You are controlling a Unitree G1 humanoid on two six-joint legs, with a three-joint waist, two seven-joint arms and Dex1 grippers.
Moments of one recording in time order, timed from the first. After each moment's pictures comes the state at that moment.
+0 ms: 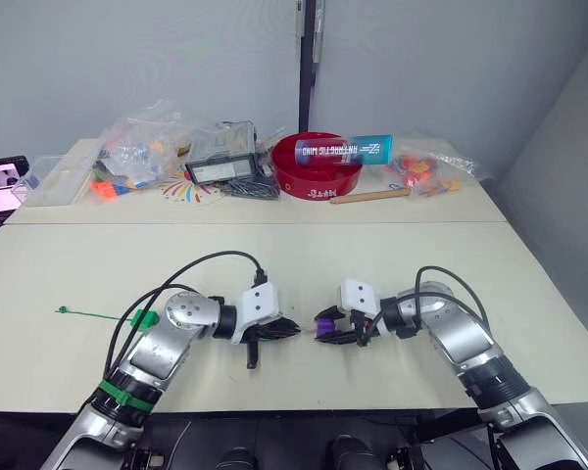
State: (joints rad) left arm -0.44 0.52 -0.32 -0.04 -0.13 0.30 -1.11; right arm -0.53 -0.54 0.34 0.06 0.07 0.31 1.20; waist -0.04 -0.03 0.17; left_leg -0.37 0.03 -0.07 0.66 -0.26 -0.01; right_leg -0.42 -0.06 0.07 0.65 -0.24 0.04
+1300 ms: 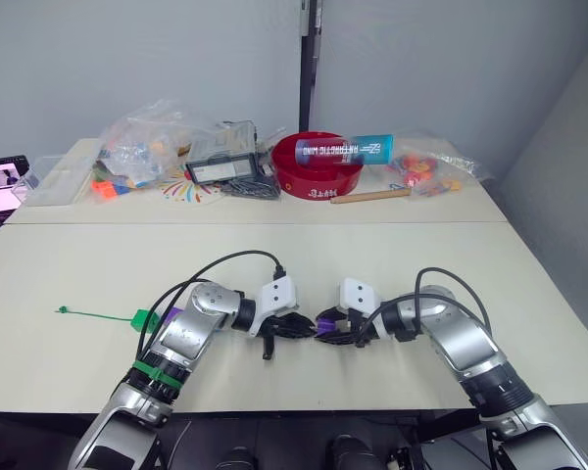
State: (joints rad) left arm -0.55 0.42 -0.33 0.11 -0.12 0.31 -1.24; right arm -0.50 -0.51 0.33 -0.02 0.06 0.42 1.15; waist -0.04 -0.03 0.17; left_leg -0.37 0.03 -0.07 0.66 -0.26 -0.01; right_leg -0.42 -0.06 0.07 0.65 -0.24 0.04
